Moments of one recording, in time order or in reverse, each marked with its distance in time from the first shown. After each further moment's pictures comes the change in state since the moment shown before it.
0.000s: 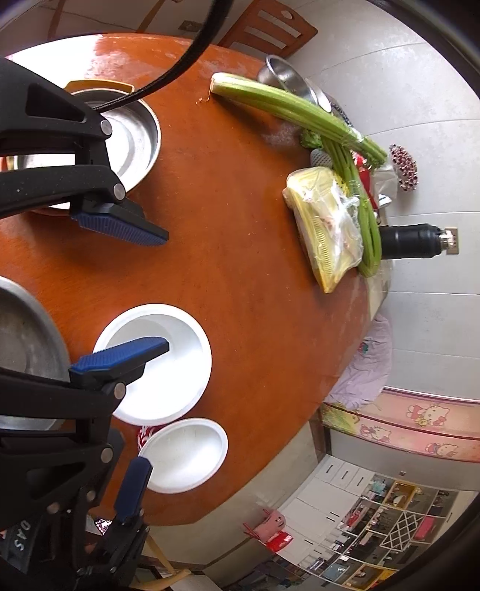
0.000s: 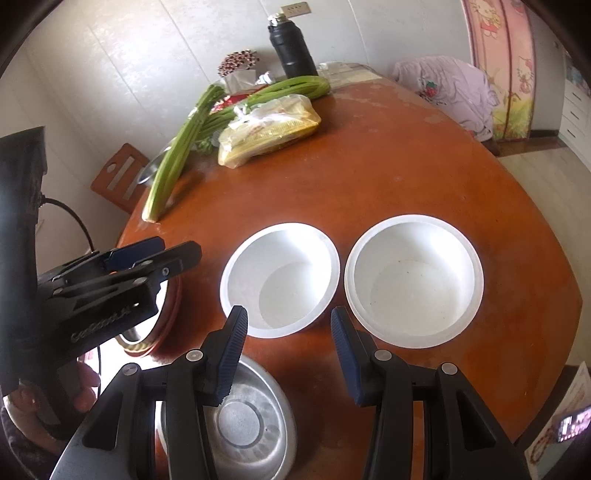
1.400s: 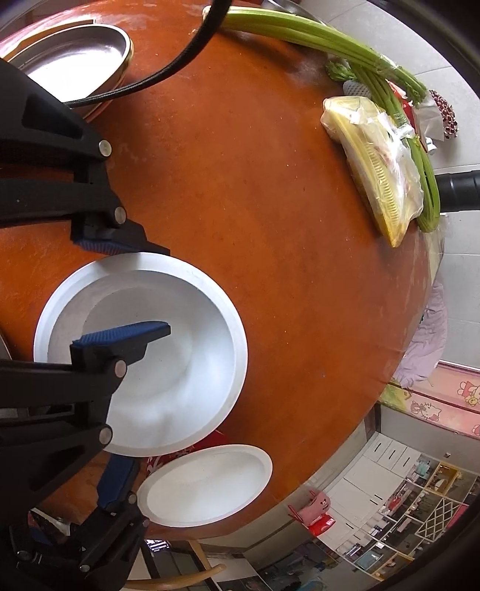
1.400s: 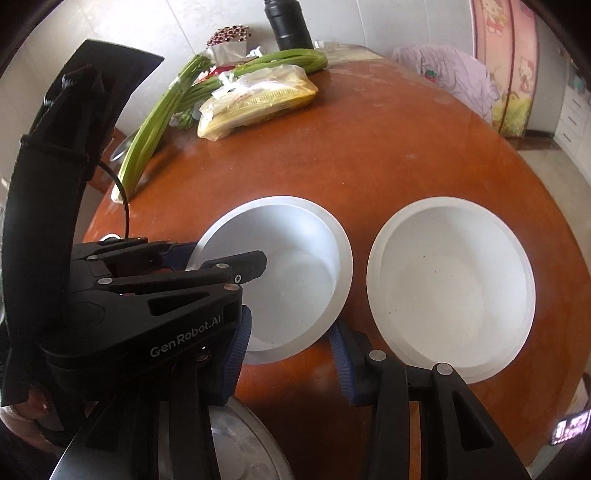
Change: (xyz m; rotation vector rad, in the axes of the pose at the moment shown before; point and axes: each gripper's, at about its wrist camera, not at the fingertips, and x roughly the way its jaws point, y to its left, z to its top) left arm 0.090 -0.019 0.003 0.077 0.190 -0.096; right arm 0.066 0.007 0.005 -0.038 0.059 -0.080
